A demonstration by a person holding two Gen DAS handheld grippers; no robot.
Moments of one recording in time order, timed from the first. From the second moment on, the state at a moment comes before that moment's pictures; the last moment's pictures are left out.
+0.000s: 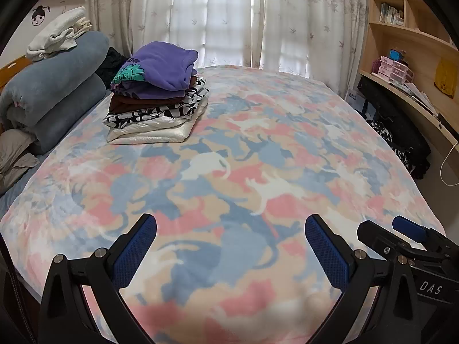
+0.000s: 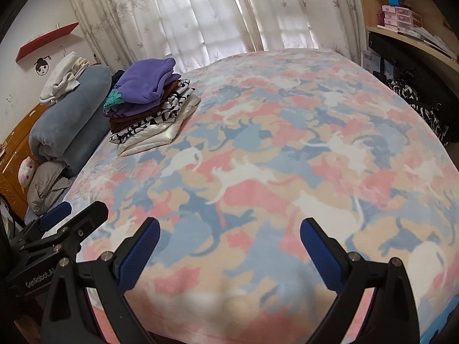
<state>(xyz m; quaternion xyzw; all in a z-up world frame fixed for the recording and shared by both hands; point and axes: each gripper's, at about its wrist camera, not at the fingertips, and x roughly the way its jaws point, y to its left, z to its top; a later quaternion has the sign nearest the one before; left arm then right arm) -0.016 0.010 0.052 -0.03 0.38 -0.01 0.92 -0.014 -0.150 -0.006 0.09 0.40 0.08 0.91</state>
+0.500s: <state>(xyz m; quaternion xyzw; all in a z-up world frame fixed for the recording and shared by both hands) -0.017 0.012 0.049 -0.04 0.39 -0.01 0.92 -0.015 -0.149 -0.004 0.09 0.40 0.08 0.91</state>
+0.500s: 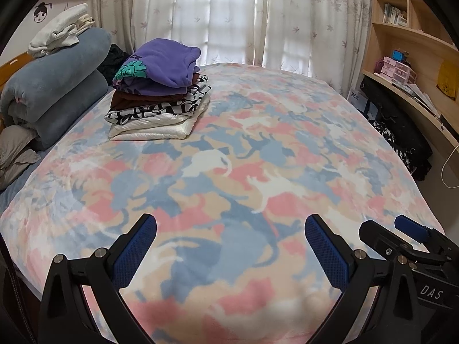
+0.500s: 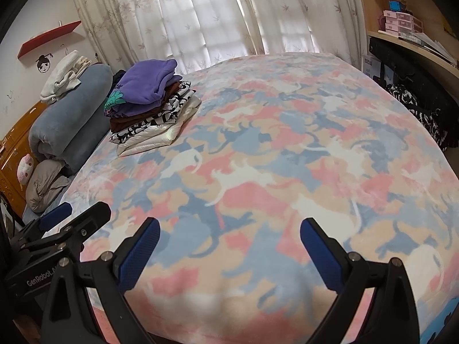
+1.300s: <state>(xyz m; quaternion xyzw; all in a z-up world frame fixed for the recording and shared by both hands) -0.014 0.007 0.042 -0.04 0.40 0.00 0.92 -0.011 -0.153 -0.005 0.08 0.40 0.08 0.91</state>
